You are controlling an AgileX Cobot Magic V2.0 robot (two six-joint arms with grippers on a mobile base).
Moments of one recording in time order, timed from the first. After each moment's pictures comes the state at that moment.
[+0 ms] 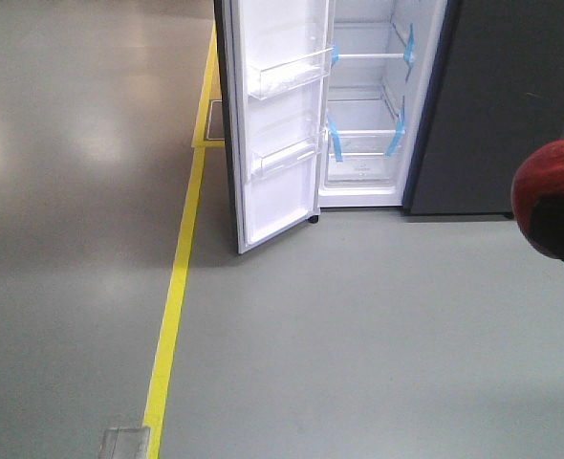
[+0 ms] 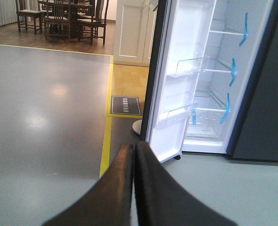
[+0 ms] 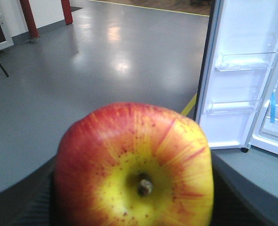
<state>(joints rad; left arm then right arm) -0.06 -0.01 0.03 0.28 0.18 -0.45 -0.08 0.67 -0.94 0.83 0.91 -0.78</state>
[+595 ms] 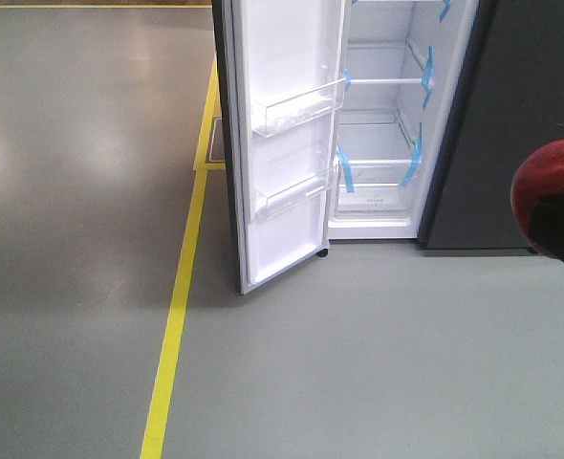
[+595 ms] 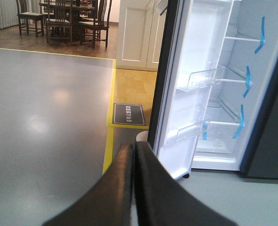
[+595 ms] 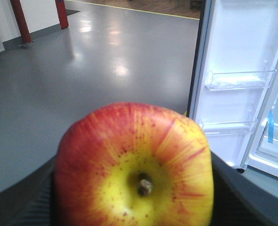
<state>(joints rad) -0.06 -0.01 0.03 0.28 0.18 -0.45 -0.08 0.67 -0.94 0.83 0.91 -0.78</state>
